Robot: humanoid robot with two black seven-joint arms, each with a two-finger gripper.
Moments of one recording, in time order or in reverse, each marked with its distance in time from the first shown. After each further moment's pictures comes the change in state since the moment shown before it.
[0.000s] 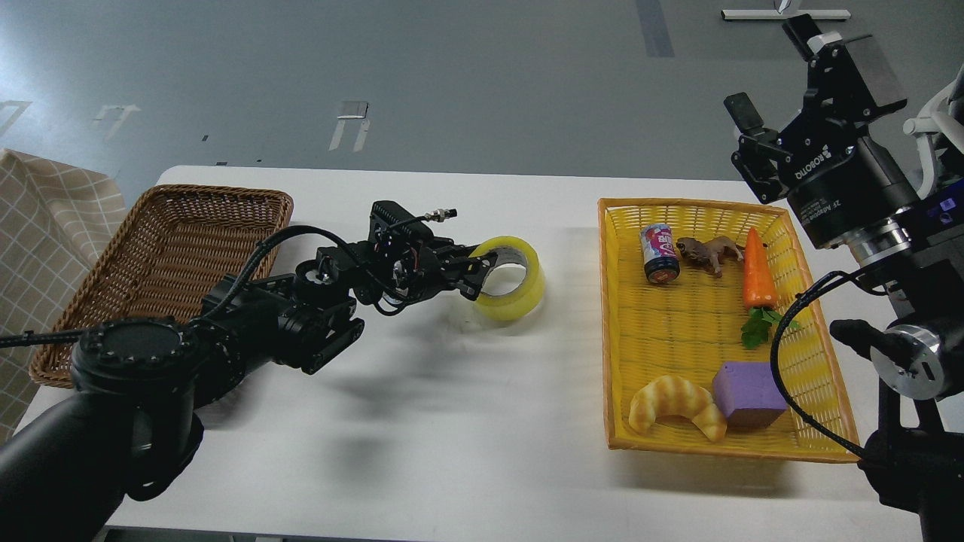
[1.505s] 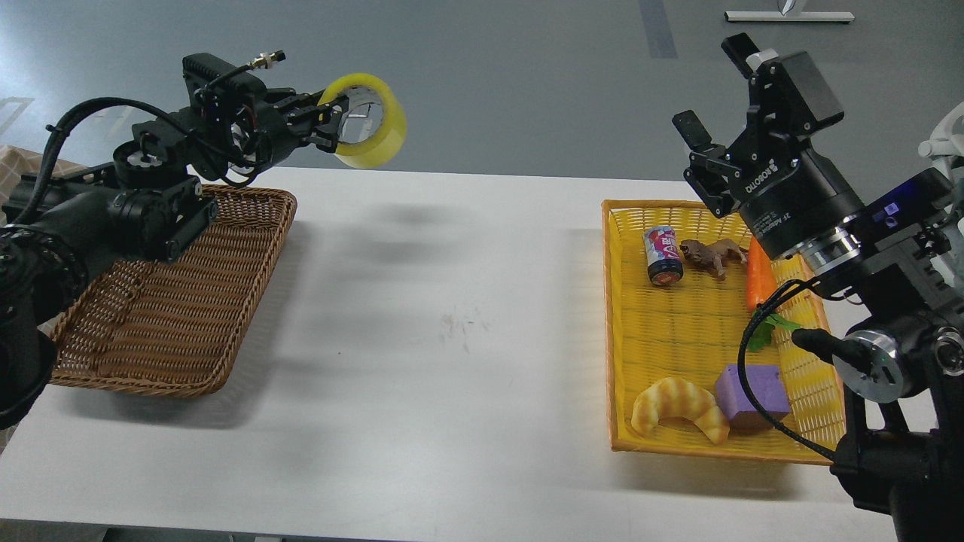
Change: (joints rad) left arm -0.167 0.385 0.002 -0.007 -0.118 0.031 0.000; right arm 0.003 0.023 -0.088 -0.010 -0.002 0.001 -0.003
